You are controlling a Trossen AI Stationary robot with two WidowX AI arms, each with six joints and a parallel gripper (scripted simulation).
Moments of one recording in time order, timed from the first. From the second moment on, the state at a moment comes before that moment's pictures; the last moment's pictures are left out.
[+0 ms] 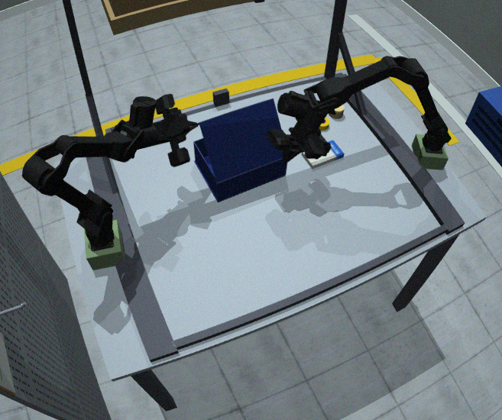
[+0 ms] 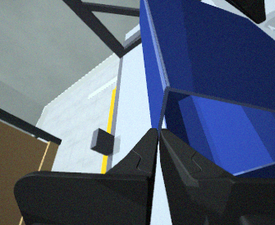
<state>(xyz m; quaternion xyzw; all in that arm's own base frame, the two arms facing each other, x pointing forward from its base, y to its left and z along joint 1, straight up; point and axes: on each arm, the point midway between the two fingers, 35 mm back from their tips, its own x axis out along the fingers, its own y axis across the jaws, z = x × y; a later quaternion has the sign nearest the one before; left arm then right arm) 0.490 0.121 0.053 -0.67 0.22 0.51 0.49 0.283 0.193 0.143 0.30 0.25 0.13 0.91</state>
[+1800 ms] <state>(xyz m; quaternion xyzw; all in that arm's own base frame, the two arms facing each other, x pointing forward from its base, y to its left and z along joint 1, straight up) 0.470 0.099 0.114 -0.43 0.41 0.39 0.70 0.283 0.193 0.143 0.30 0.25 0.13 0.91</state>
